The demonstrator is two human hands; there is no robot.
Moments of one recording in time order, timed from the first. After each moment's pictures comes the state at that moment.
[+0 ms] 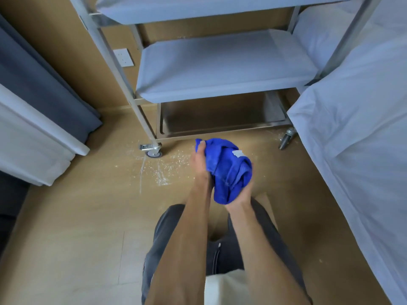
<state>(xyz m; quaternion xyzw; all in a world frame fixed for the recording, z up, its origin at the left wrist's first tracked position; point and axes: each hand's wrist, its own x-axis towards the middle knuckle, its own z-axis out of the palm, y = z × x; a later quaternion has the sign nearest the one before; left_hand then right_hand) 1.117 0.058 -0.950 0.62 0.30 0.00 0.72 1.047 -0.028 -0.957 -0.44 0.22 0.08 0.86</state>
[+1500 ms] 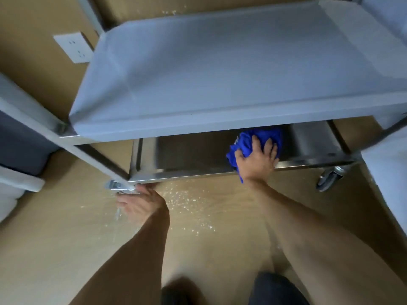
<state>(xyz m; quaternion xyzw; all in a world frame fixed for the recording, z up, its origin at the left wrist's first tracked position) 1.309 0.186 -1.112 0.75 0.54 0.18 0.34 1.407 -0.053 -1.156 -0.94 0.20 -0.12 0.24</state>
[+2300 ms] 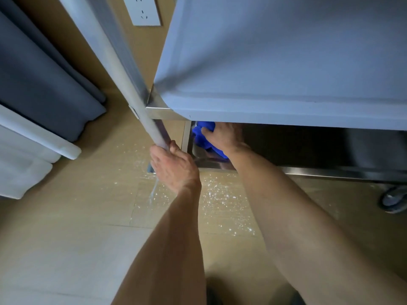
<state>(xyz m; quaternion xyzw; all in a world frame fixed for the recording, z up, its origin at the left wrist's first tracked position) 1.360 0.268 -1.119 0.78 0.45 0.30 0.32 1.473 0.185 -1.124 -0.96 -0.13 0.11 0.22</state>
